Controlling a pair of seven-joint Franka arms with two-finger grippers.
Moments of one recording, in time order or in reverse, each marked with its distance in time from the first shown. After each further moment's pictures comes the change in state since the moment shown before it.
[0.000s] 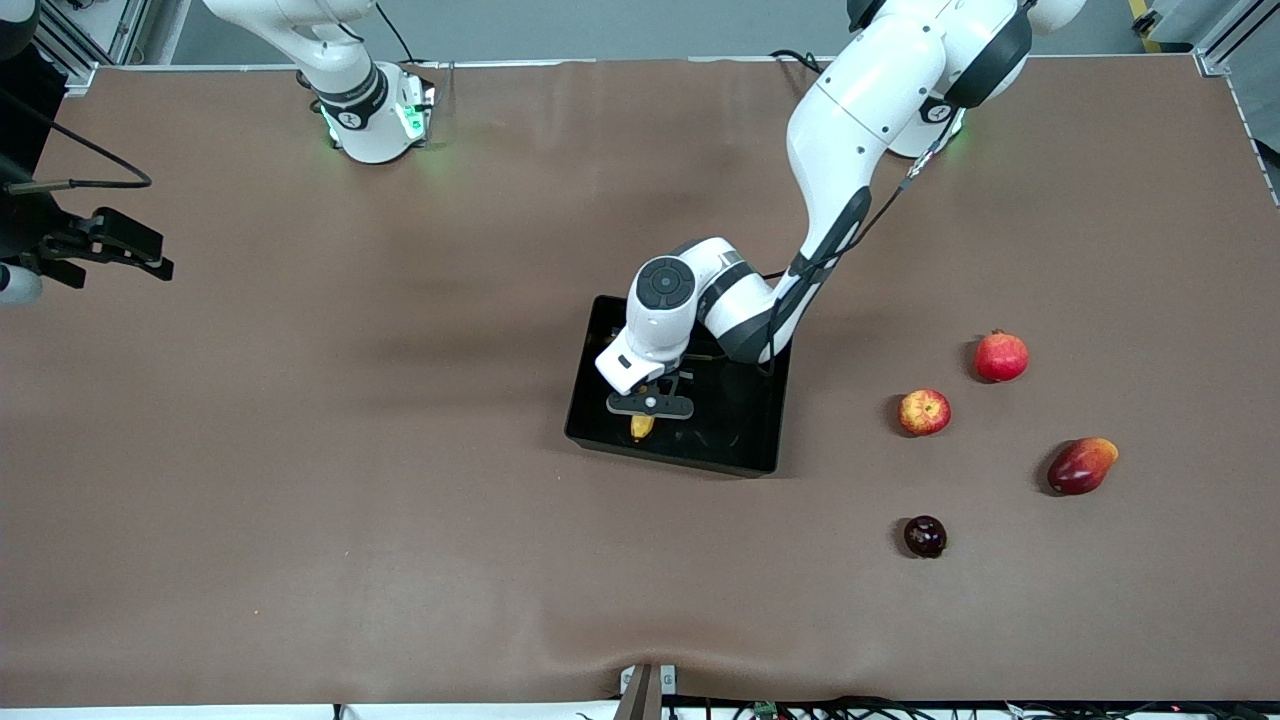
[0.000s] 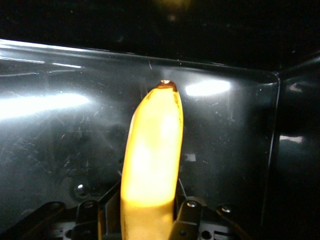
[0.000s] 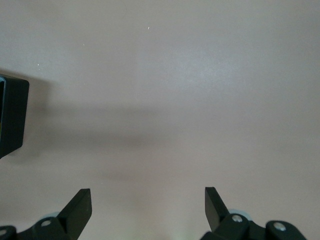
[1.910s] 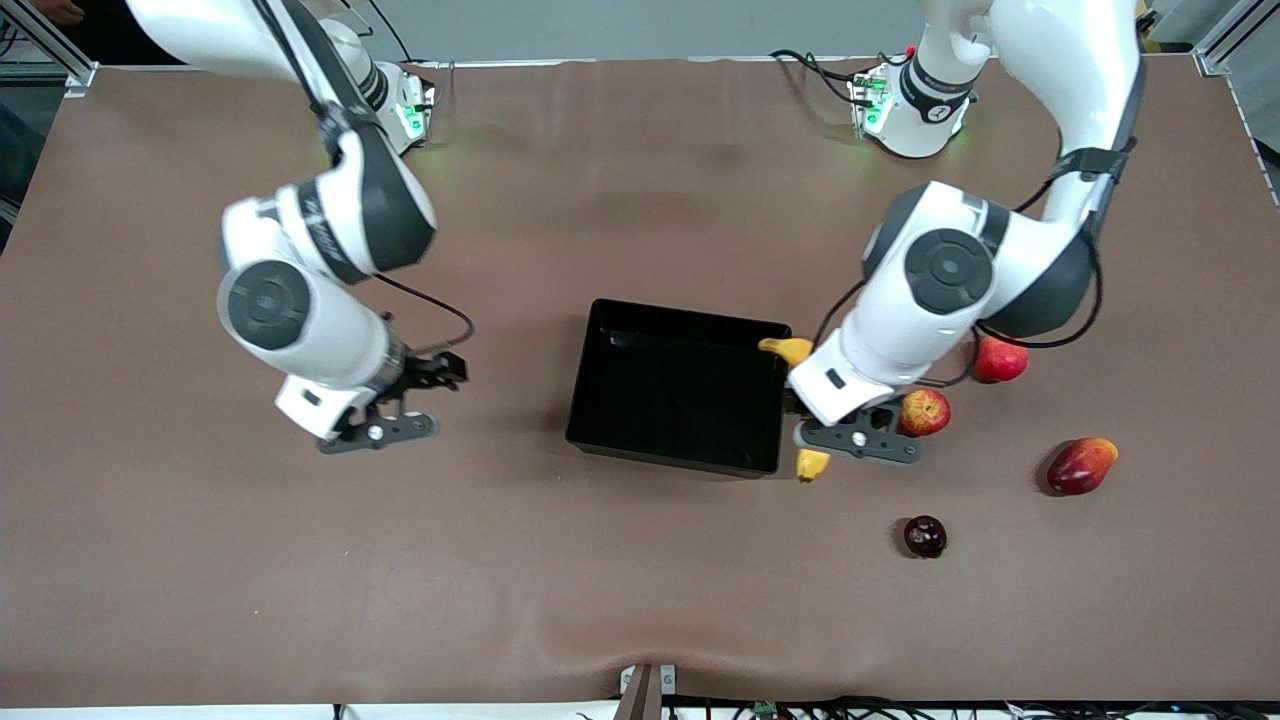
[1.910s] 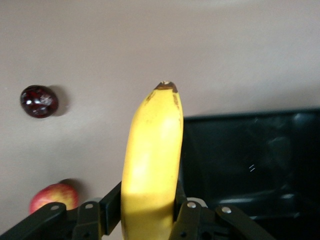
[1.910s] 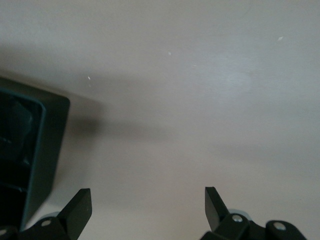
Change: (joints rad) left arm 0.366 -0.438 0.004 -0.076 -0.176 -0.392 0.646; right arm 0.394 0.435 0.007 0.027 0.011 0.370 0.323
